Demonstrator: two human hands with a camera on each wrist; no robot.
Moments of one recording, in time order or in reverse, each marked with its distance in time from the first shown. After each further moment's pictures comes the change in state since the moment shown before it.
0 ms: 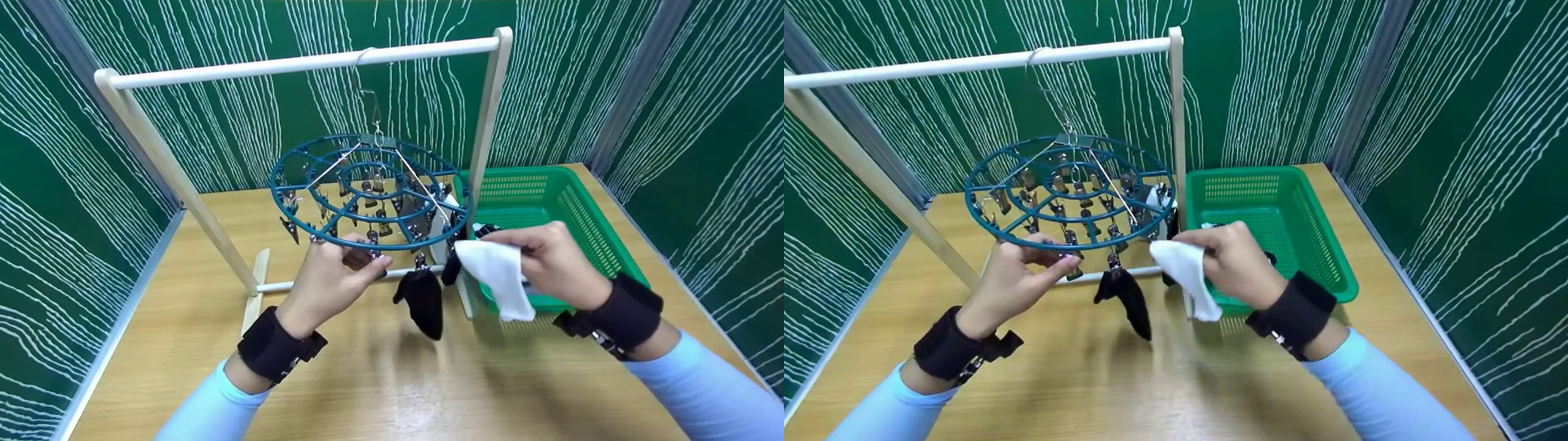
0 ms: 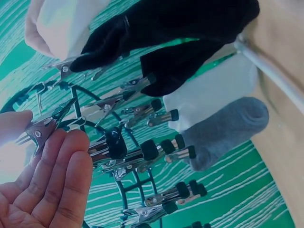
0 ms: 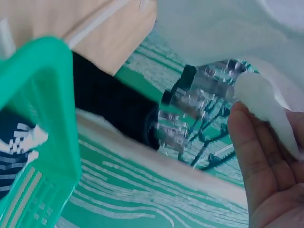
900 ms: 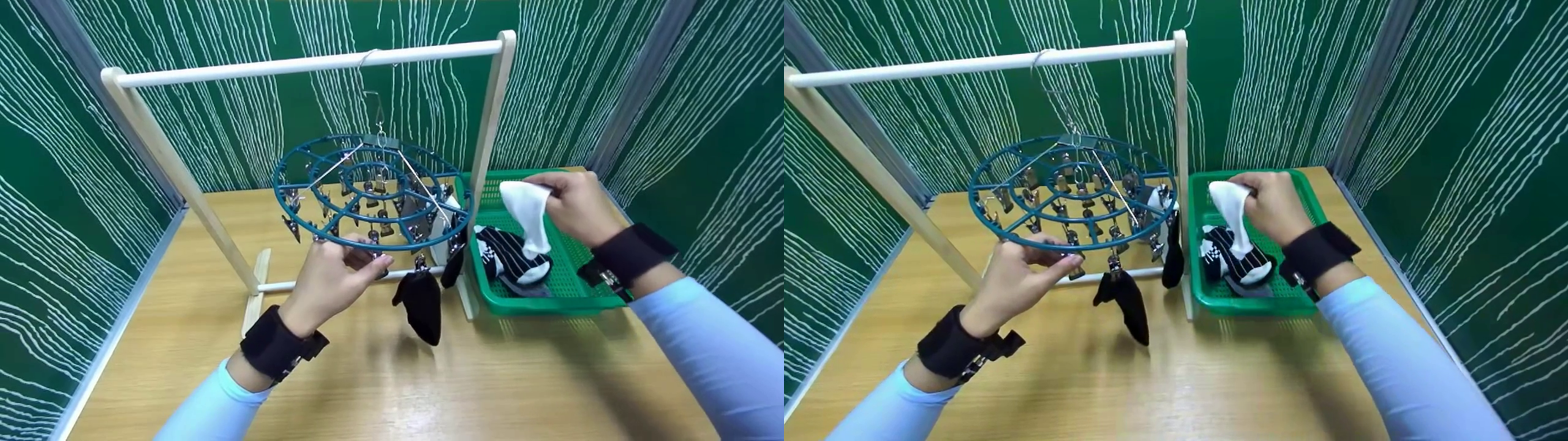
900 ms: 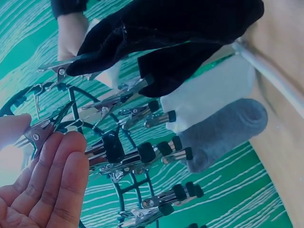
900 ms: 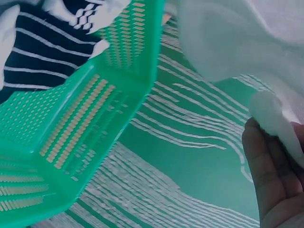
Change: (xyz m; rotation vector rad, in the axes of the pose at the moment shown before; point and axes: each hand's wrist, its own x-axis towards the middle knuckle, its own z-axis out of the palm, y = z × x) left_hand -0.001 0.001 0.002 -0.004 0.016 -0.006; right_hand 0.043 0.075 -0.045 -0.244 0.076 0.244
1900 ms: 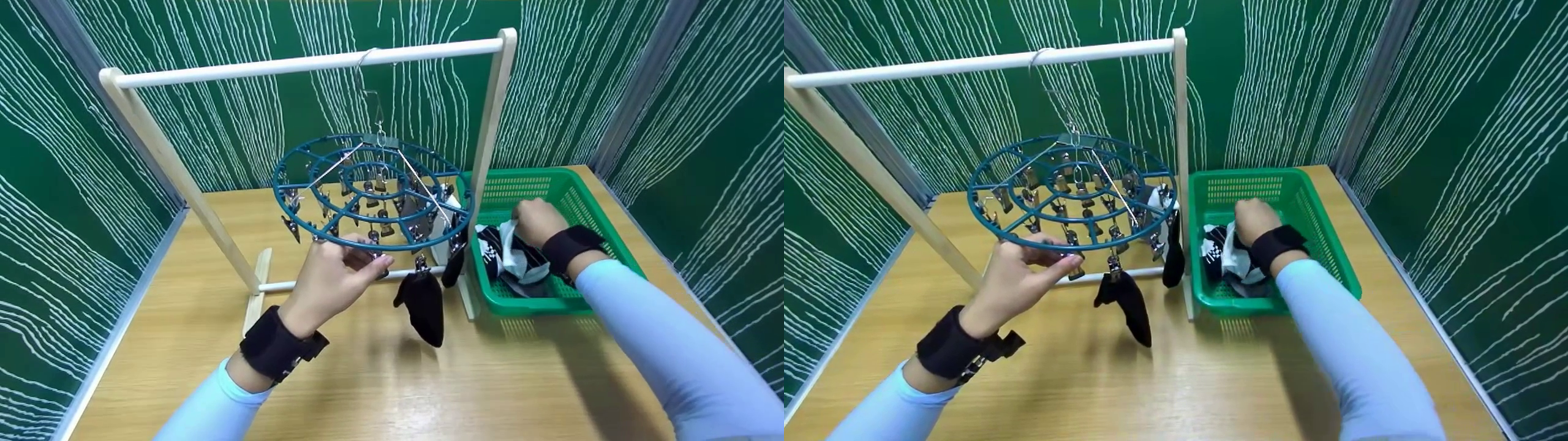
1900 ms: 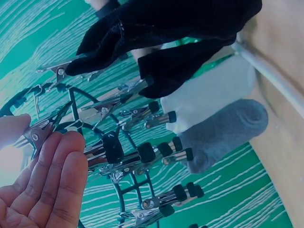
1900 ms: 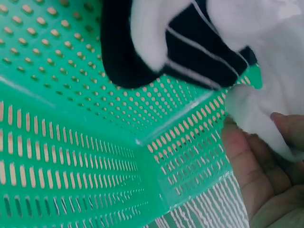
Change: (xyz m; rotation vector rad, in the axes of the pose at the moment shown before) left_hand 0.001 -0.001 0.000 -0.034 0.005 -0.012; right_hand 0.016 0.088 0.087 -0.281 -0.381 0.062
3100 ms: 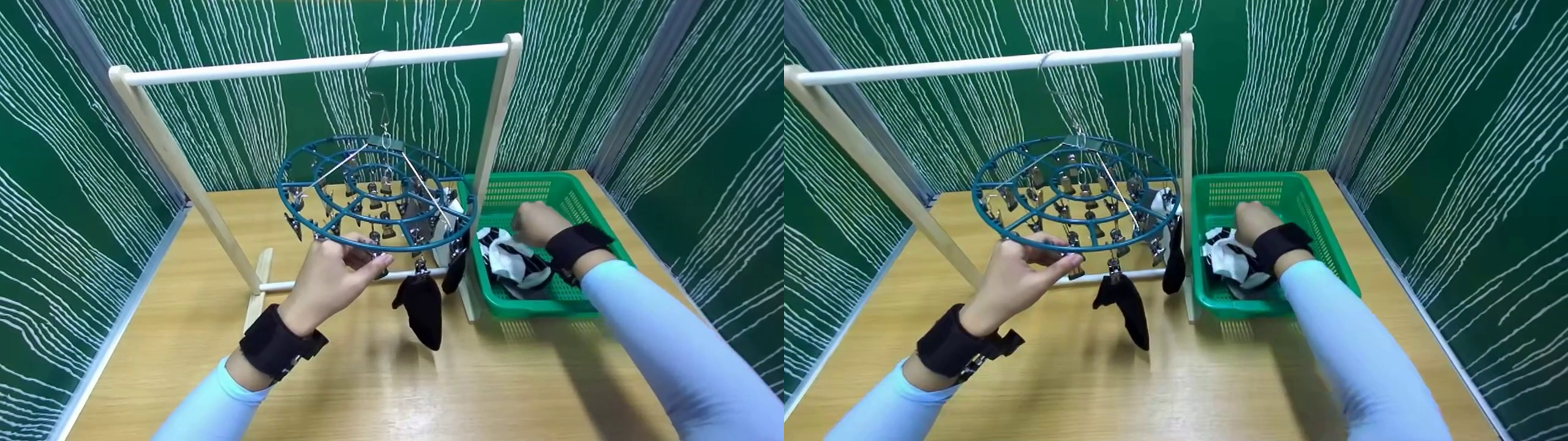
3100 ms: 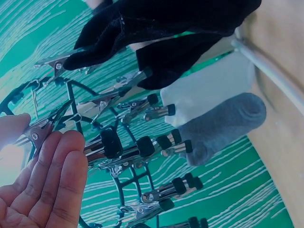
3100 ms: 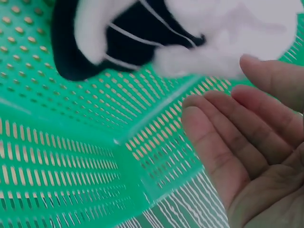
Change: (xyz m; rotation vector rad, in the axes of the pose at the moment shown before) left_hand -0.001 0.000 -0.004 0.038 0.010 -0.004; right_hand -0.003 -0.013 -0.024 0.028 -0.209 0.021
